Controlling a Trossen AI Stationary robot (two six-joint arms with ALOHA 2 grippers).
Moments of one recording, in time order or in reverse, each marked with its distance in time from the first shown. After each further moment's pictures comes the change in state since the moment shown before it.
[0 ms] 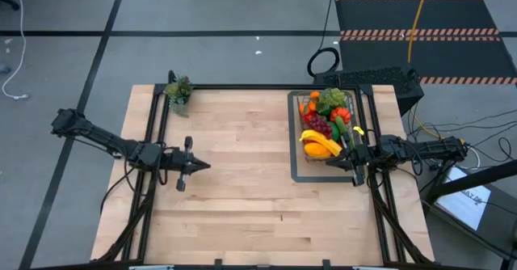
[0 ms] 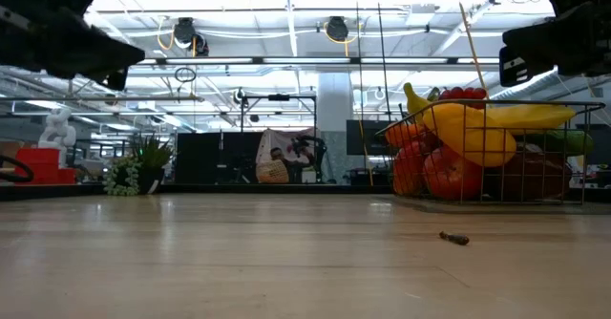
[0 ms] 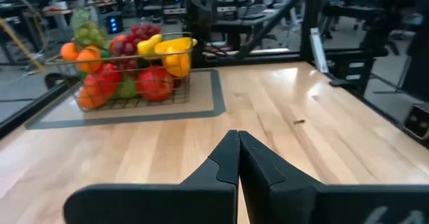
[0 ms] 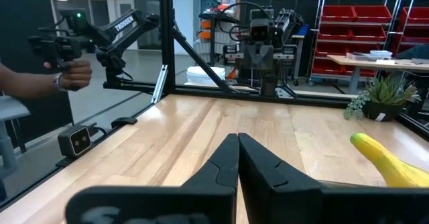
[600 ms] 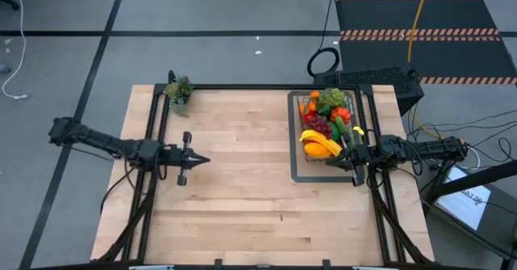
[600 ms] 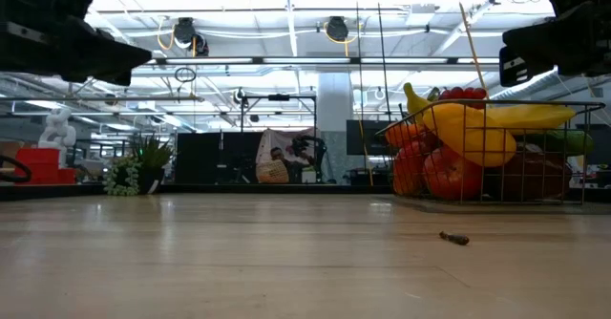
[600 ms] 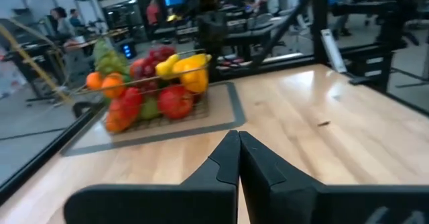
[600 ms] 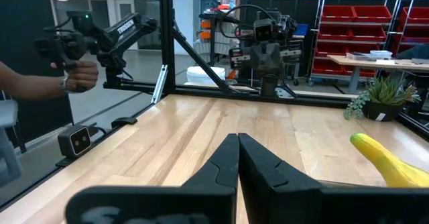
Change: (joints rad) left arm 0.118 -0.080 -0.046 0.029 0.101 0.153; right arm 0.000 0.000 0.000 0.000 0.000 0.000
